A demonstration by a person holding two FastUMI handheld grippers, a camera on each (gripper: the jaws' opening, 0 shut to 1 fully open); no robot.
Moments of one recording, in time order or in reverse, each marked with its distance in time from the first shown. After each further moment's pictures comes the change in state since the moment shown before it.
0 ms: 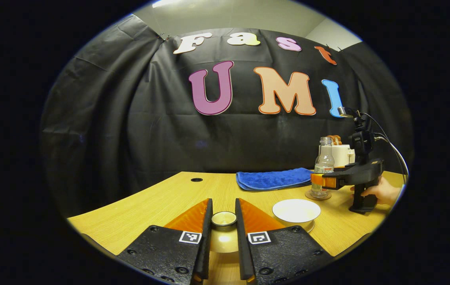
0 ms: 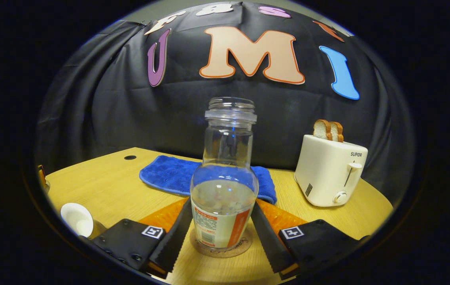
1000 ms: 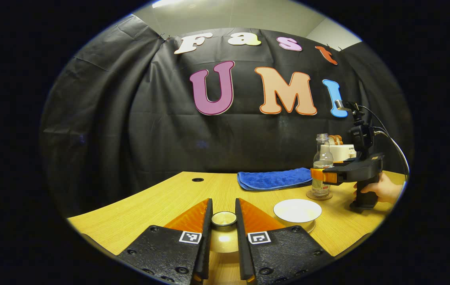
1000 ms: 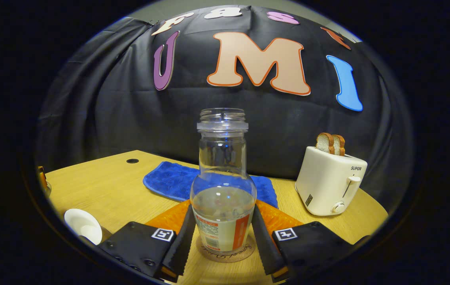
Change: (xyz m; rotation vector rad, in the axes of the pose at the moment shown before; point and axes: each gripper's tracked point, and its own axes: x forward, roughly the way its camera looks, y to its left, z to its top) left arm 0.000 0.000 0.000 0.000 0.001 0.009; right arm 0.001 0.013 0.017 -0.047 -0.036 -0.007
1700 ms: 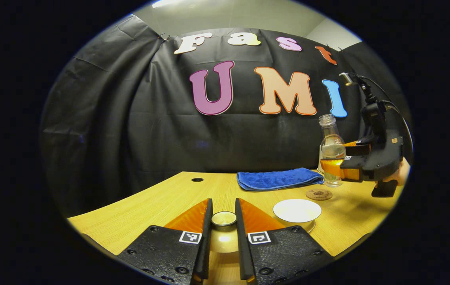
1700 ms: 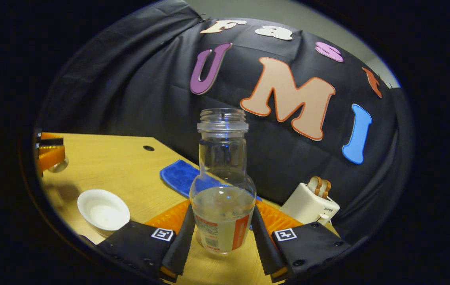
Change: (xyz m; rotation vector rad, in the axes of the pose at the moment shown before) left arm 0.000 -0.001 0.000 0.000 0.001 -0.001; right arm -0.060 0.013 0.044 -0.227 -0.097 0.031
